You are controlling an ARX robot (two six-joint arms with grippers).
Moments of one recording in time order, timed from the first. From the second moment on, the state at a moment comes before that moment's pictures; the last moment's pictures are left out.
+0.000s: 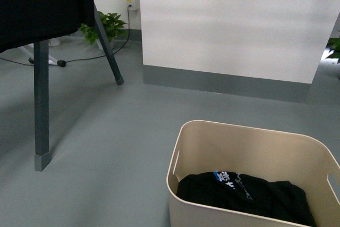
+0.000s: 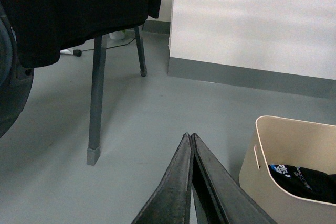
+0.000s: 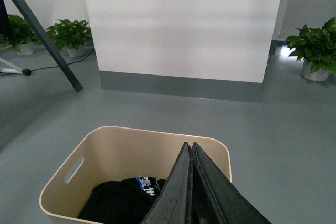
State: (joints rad) left arm 0.00 0.18 0.02 0.18 0.00 0.00; right arm 0.00 0.19 0.01 0.20 0.00 0.00
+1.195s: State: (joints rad) left arm 0.00 0.01 0.02 0.00 0.00 0.00; right arm 0.00 0.00 0.01 0.00 0.00 0.00
